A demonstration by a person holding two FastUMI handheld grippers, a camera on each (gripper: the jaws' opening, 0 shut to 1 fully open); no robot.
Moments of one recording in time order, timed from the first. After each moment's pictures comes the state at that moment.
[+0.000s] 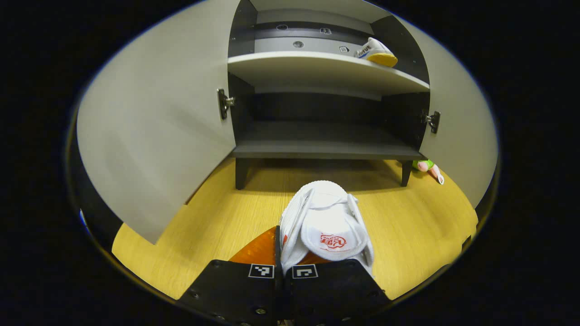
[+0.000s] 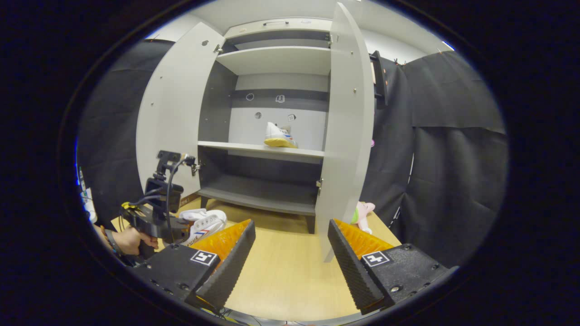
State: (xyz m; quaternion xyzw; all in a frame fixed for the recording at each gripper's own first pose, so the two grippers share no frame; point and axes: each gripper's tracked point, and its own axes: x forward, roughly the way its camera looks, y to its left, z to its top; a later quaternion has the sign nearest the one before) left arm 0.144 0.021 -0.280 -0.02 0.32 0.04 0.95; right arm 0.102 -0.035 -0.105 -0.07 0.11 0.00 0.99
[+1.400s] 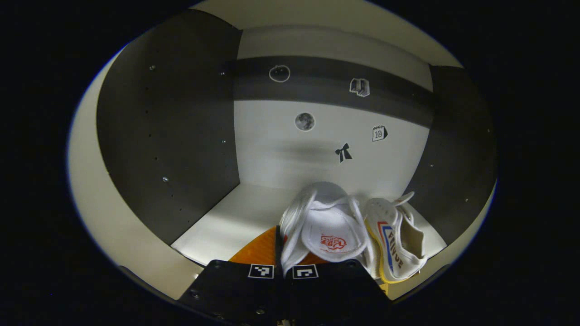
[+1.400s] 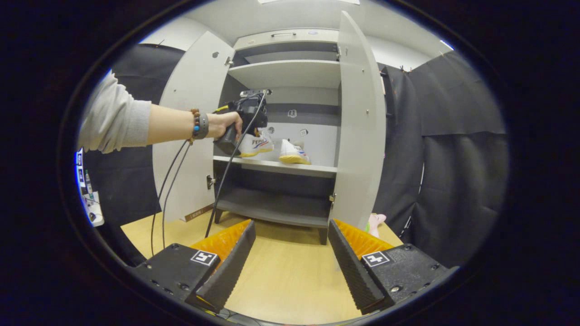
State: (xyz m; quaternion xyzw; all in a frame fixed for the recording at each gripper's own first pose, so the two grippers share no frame) left arm 0.149 0.034 -0.214 -0.05 0.32 0.09 0.94; right arm 0.096 -0.019 -0.083 -0.07 0.08 0.03 0.99
